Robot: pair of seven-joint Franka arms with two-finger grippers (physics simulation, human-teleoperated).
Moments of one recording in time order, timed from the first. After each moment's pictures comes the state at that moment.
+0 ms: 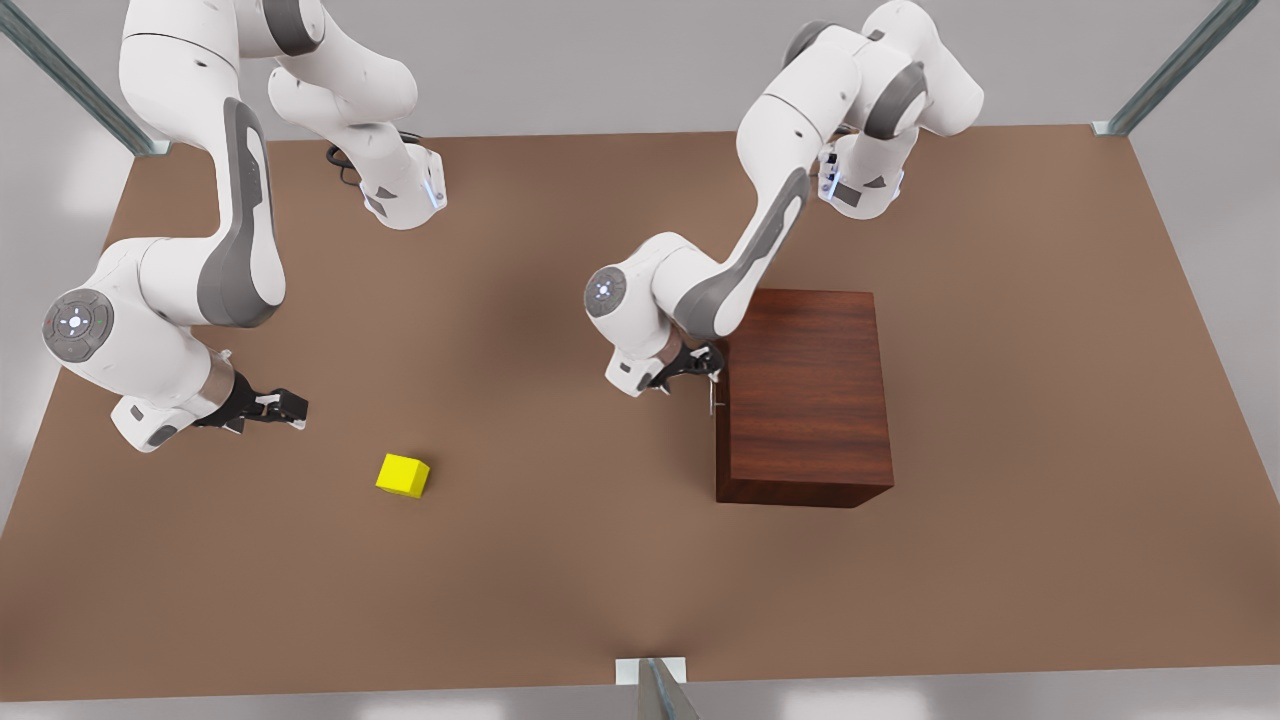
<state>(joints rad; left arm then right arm) -0.87 0.74 0.08 -1.26 0.30 1.72 -0.96 0.06 0.24 -0.08 -1.60 0.05 1.84 -0.07</state>
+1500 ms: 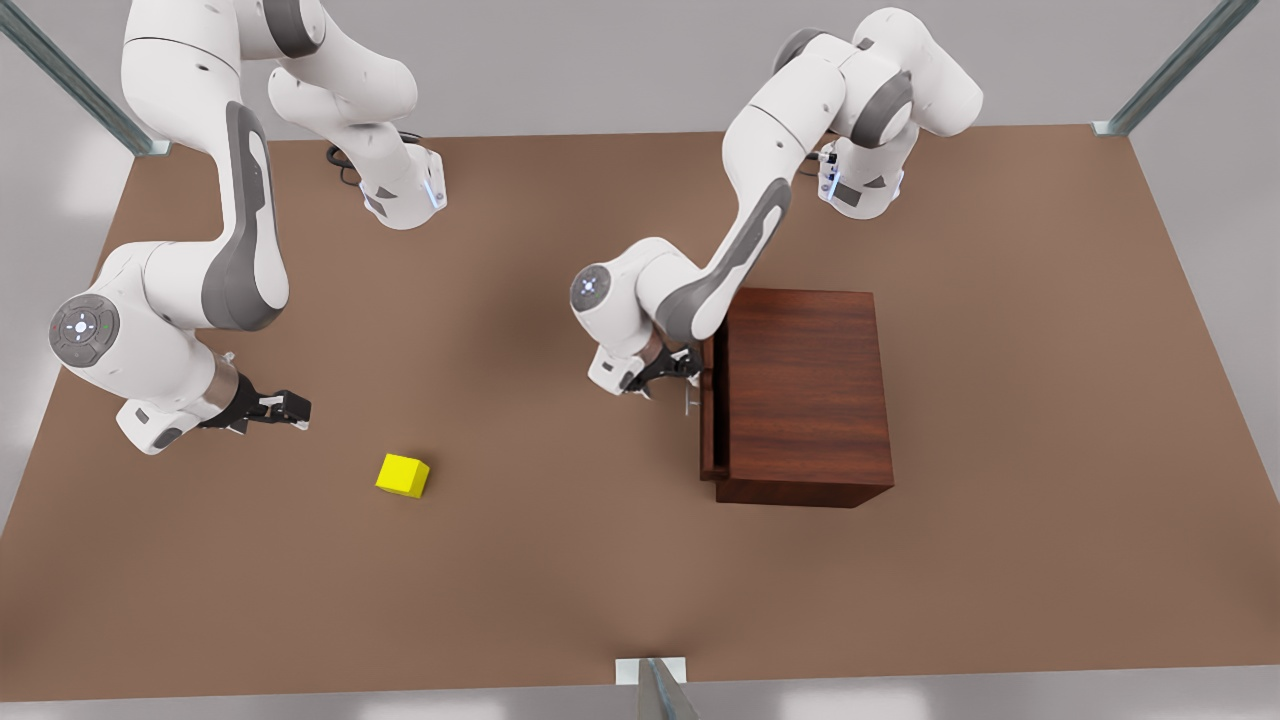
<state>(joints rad) -0.89 0.79 0.06 -1.24 0.31 1.81 -1.03 0.06 0.25 -0.08 -1.60 0.05 1.84 -0.07</state>
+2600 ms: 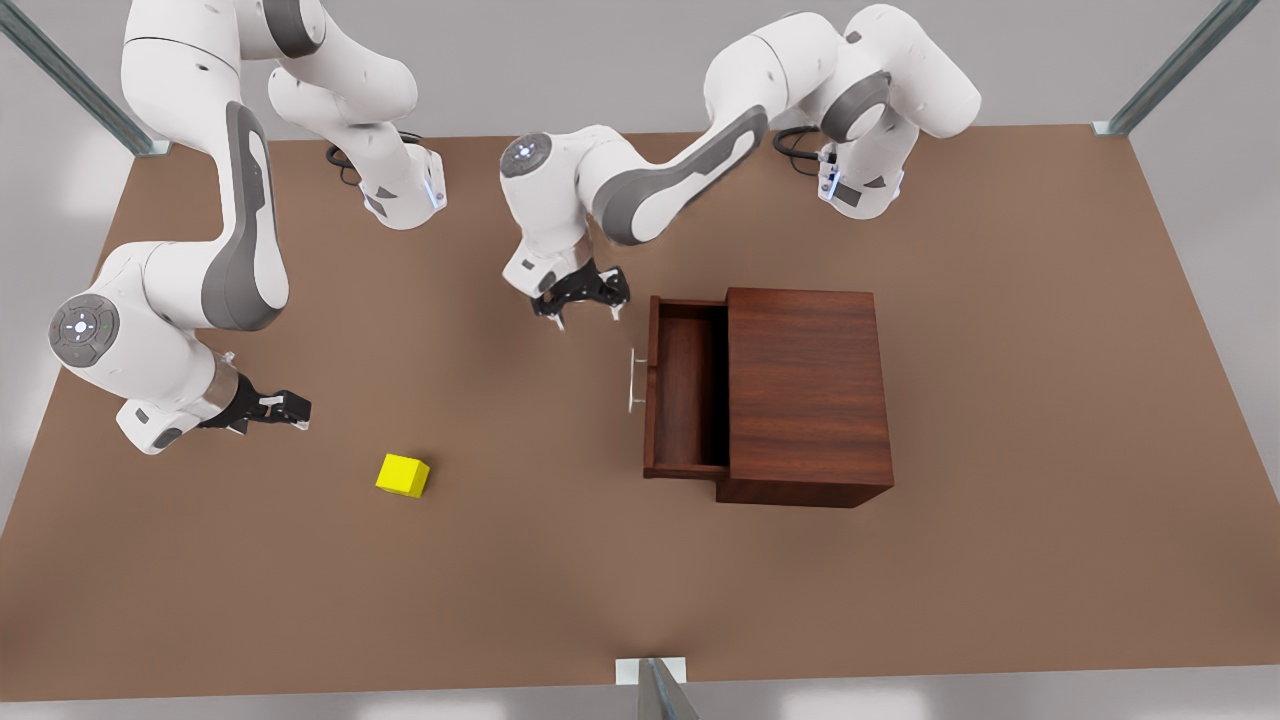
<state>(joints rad) -0.97 0.76 -0.08 -0.85 0.30 1.57 -1.09 0.06 0.25 -0.08 -1.60 0.05 1.84 -0.07</state>
